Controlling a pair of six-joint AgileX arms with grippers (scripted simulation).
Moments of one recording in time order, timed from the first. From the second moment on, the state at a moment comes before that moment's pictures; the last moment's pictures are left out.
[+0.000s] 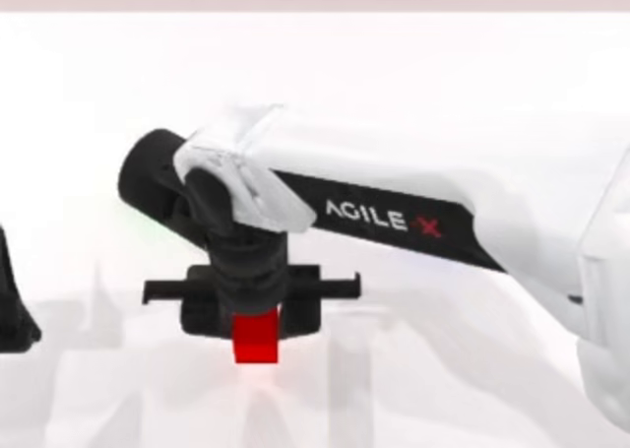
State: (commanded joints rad) left arm 0.00 0.00 0.00 0.00 0.00 0.00; right arm 0.98 2.35 1.94 -1.13 0.04 0.98
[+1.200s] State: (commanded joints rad) left arm 0.00 0.00 0.00 0.00 0.00 0.00; right arm 0.98 2.36 1.90 -1.09 0.04 0.98
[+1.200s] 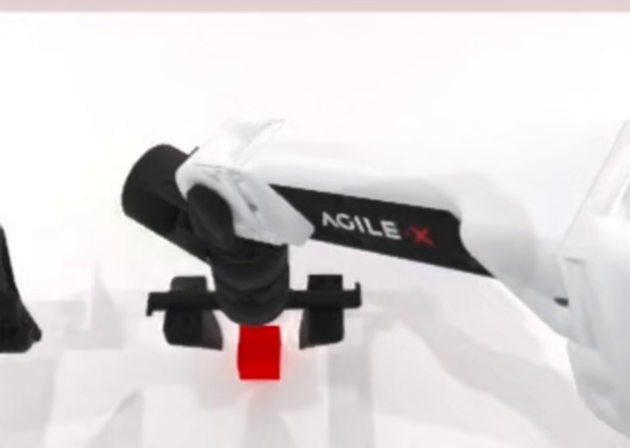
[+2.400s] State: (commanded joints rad) left arm 0.00 0.00 0.00 0.00 0.00 0.00; right arm 0.99 2.32 2.12 -1.34 0.04 0.98
